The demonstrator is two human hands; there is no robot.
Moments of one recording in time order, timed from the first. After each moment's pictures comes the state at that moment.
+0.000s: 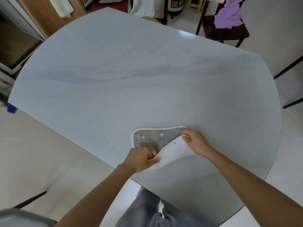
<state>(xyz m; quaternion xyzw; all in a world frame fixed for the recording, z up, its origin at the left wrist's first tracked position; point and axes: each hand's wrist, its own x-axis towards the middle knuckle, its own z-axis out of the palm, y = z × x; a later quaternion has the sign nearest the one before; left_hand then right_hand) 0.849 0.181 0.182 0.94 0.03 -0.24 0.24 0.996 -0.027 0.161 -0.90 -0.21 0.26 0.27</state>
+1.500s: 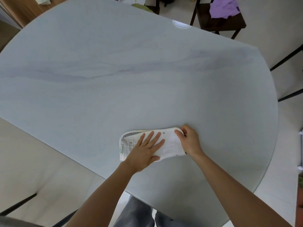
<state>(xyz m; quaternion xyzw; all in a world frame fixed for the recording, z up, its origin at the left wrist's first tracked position) 0.886 0.170 0.096 0.98 -0.15 -0.11 0.12 1.008 -0.016 0.139 -0.88 -0.01 0.21 0.42</state>
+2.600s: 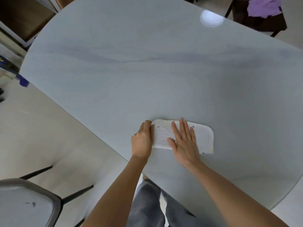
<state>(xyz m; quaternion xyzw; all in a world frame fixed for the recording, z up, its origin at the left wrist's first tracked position) 0.851 0.191 0.142 0.91 0.32 0.09 0.25 0.926 0.037 0.096 -0.93 -0.33 0.13 0.09</state>
